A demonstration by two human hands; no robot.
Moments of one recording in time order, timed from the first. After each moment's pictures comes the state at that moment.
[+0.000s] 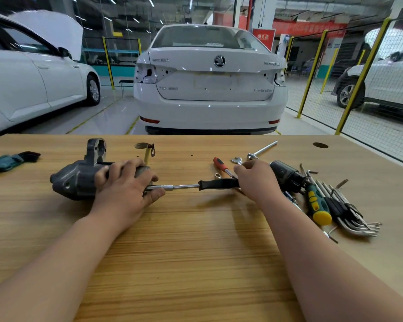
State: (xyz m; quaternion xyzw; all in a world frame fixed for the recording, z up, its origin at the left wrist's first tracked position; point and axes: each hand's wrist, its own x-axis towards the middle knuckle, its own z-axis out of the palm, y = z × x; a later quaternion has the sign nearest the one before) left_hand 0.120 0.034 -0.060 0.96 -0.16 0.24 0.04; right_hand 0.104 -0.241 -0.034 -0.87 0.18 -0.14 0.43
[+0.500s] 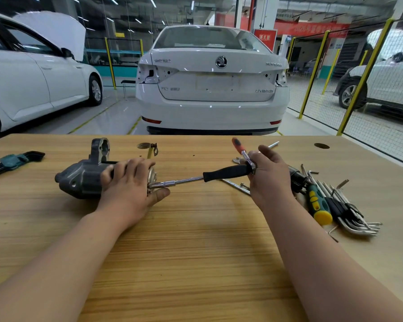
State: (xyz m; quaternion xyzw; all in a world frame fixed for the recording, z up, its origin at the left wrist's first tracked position) left_hand 0.122 0.029 -0.060 0.96 -0.14 0.23 0.06; right_hand 0.084 -0.233 -0.021 -0.46 0.13 -0.23 0.85
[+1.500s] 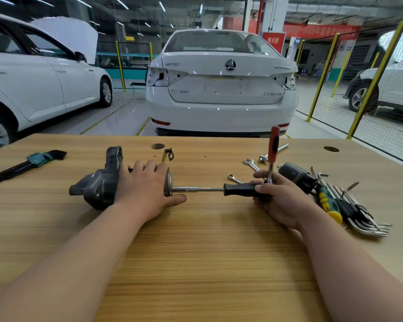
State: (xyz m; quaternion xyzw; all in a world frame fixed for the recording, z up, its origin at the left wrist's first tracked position) left_hand 0.108 0.028 -0.039 0.97 -0.11 0.19 -0.07; right_hand 0.056 -0.256 -0.039 -0.61 0.09 0.01 0.79
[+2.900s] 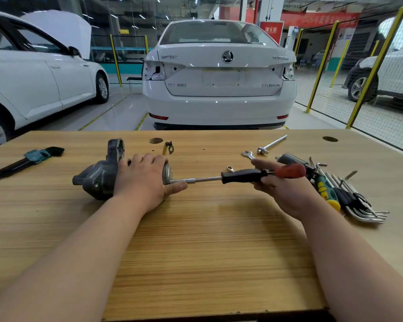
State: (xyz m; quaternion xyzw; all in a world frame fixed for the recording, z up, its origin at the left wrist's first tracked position) left_hand 0.109 0.028 -0.034 0.98 -0.11 0.18 -0.03; right_hand 0.058 -0.266 -0.049 -0.70 0.03 -0.07 0.71
